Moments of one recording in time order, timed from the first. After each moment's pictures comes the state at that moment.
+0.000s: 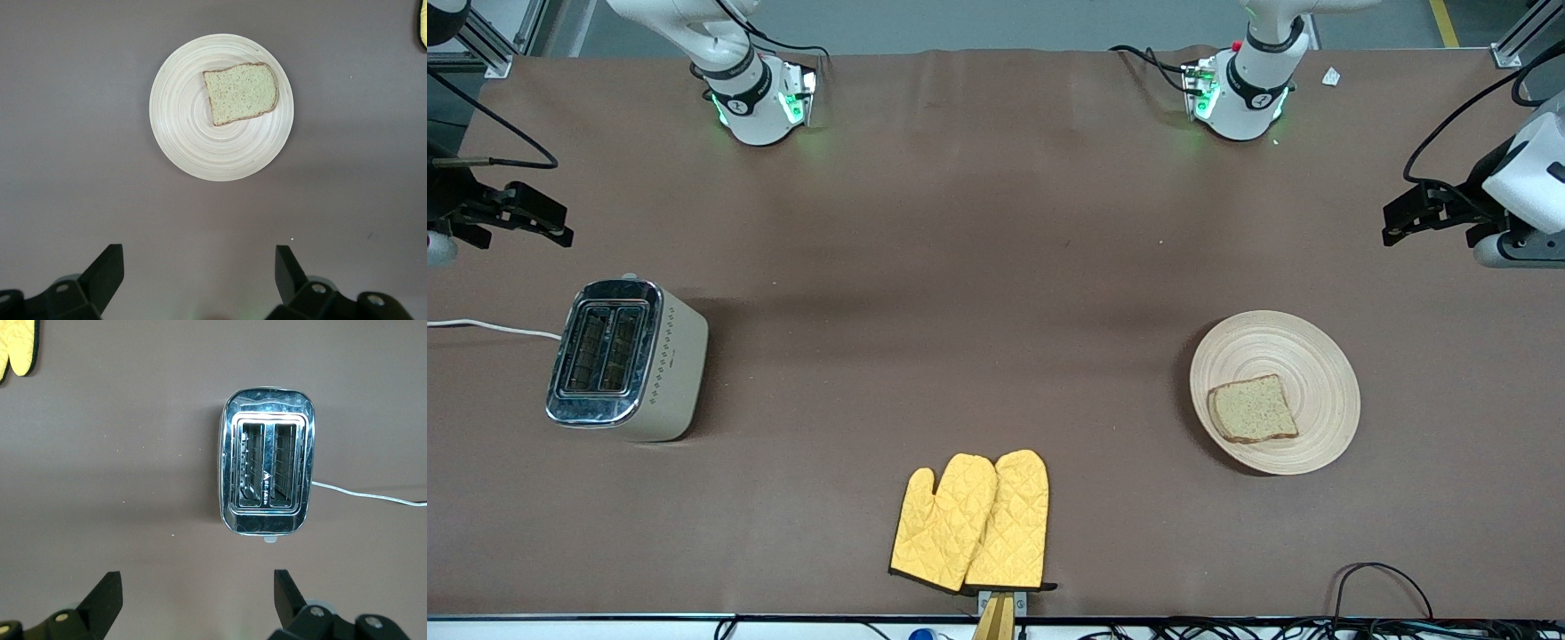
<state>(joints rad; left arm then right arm) -0.03 0.04 -0.06 -1.50 0.03 1.50 -0.03 0.04 0.03 -0.04 -1.50 -0.02 1.49 -0.03</state>
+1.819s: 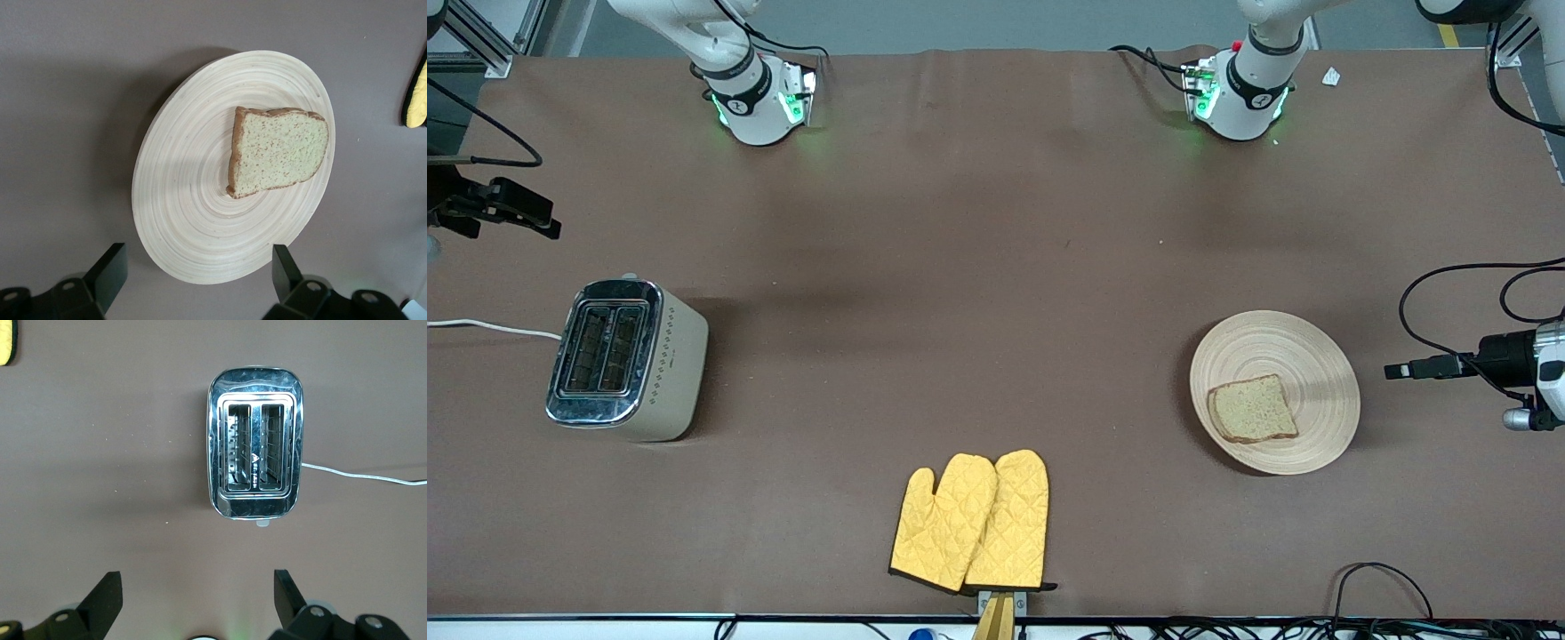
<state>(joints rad) 0.36 0.62 -0.02 -1.46 -0.49 1.75 0.37 0.01 0.03 -0.06 -1.50 -0.02 1.45 -0.03</state>
